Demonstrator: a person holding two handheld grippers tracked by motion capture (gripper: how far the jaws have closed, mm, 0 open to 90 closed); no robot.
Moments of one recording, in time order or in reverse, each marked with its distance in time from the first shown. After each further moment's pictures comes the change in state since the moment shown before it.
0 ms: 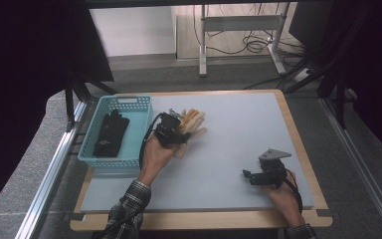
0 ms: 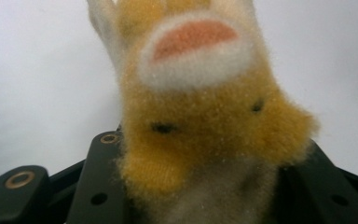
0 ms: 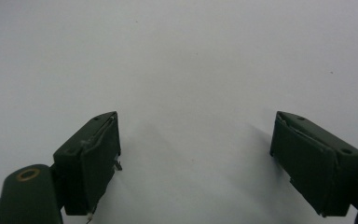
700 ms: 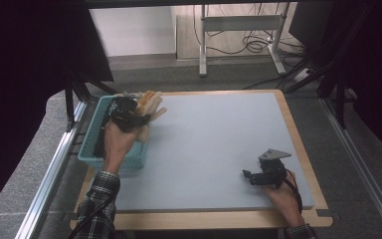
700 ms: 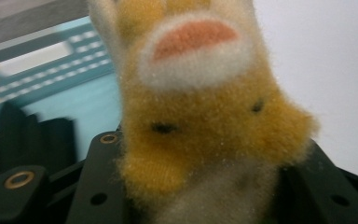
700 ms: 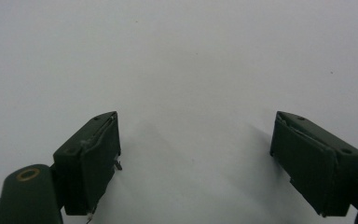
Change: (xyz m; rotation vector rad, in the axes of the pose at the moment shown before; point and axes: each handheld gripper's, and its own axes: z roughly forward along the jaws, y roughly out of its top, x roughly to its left) left arm 0.094 -0.015 -0.078 -0.025 0.206 -0.176; right arm 0.000 0.000 0.000 -0.001 -0.001 -0.001
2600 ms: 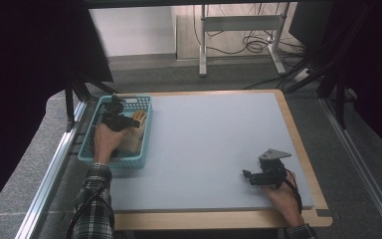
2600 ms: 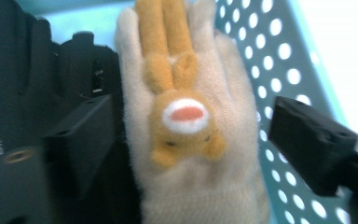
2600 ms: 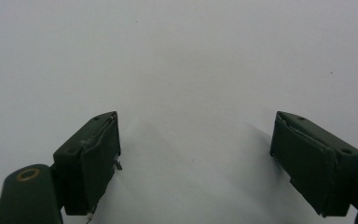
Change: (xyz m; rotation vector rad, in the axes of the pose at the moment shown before) left arm 0.065 -0.021 0.064 0.213 -0.044 -0.142; right arm 0.000 0.000 0.000 -0.001 0.000 0.001
